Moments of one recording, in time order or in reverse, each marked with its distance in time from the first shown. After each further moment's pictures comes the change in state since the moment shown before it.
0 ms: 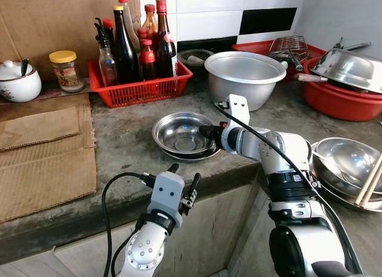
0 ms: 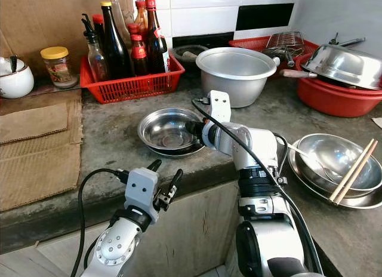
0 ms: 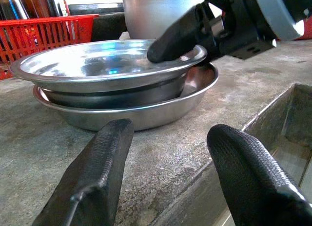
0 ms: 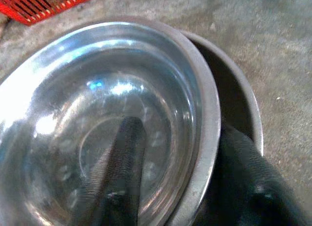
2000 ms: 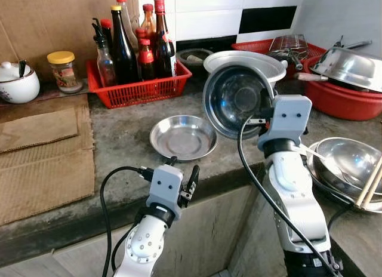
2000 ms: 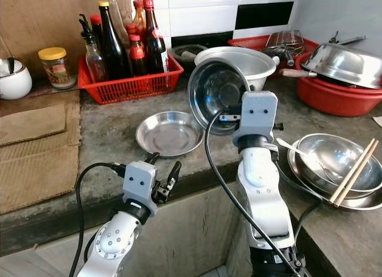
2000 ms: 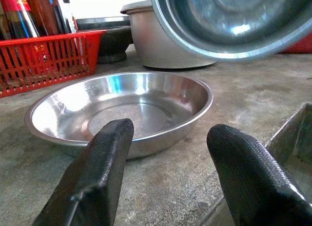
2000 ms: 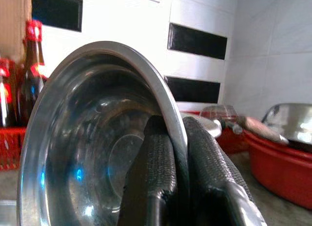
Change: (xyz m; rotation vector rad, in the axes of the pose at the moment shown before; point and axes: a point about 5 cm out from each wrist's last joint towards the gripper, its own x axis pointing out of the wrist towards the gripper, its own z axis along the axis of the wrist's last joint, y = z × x) left arm 0.008 0.006 0.011 0.002 -0.050 0.023; right arm -0.089 -0.011 -0.013 -0.403 -0.910 -0.456
